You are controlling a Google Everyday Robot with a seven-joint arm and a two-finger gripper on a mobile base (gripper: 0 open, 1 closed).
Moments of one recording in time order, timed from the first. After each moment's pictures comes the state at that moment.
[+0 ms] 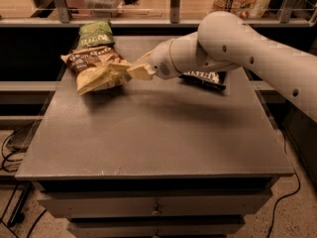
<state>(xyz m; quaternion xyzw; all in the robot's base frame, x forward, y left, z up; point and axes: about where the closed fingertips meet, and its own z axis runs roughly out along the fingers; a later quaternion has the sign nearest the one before) 0.632 0.076 0.892 -0.51 0.70 0.26 0.44</state>
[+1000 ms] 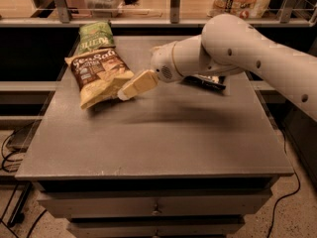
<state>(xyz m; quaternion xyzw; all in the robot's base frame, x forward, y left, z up) 0.620 0.069 0.892 -0.50 0.70 0.26 0.44</state>
